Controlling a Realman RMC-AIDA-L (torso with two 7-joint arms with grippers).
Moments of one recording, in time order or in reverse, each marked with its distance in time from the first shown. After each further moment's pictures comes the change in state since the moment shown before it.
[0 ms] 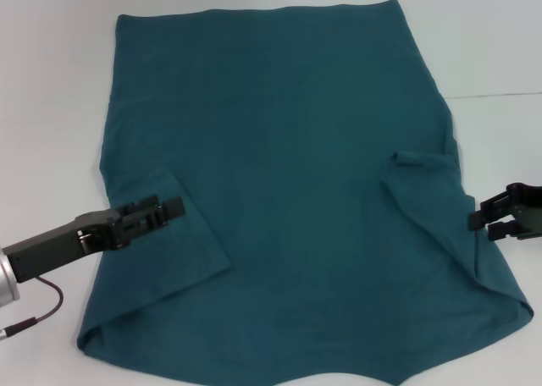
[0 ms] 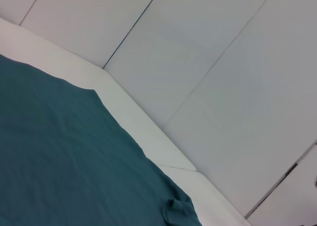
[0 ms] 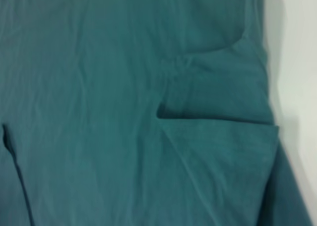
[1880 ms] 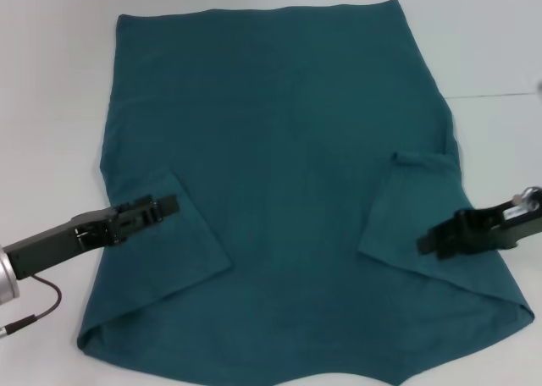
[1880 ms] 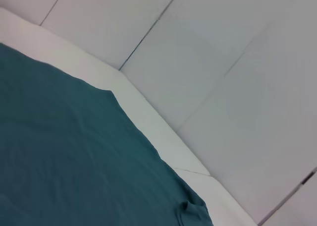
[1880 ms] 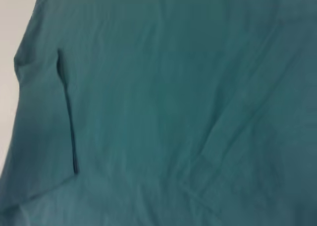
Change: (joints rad) left arm -0.004 0.004 -0.006 -0.021 0.000 -0.044 -0.014; right arm 0.020 0.057 -0.104 0.014 0.074 -0.018 -0.147
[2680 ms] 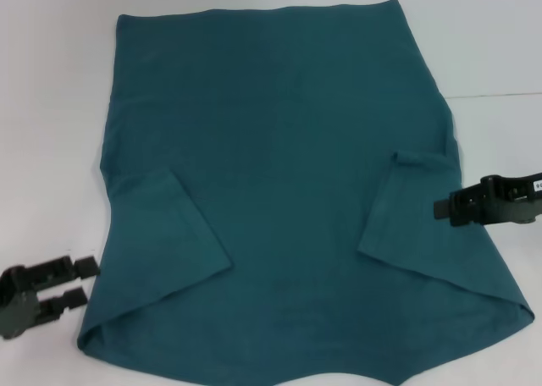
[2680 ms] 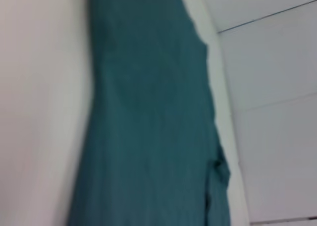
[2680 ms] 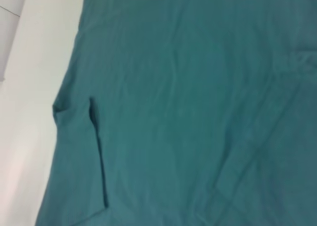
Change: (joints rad) left arm 0.094 0.071 -0.149 0.121 0.258 0.216 -0.657; right arm -0.019 -0.027 0.166 -0.017 0.038 -0.070 -0.072
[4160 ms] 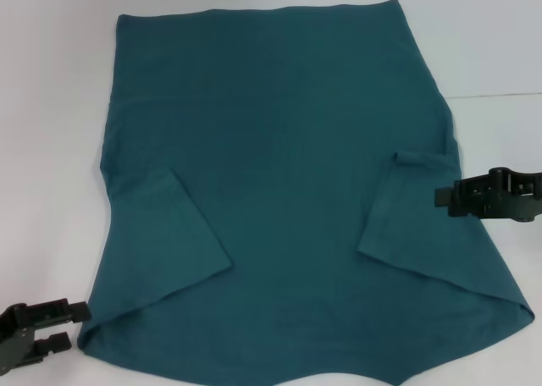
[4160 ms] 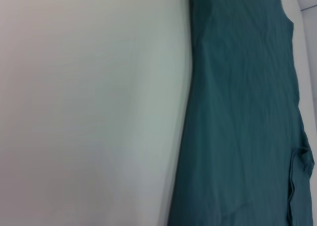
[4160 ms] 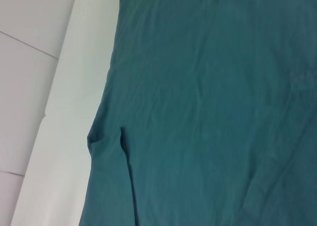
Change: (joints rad) left arm -0.014 0.002 -0.011 -0.003 0.198 -0.095 -0.035; right arm -0.067 0.007 0.015 0.010 0.141 0.006 -0.030
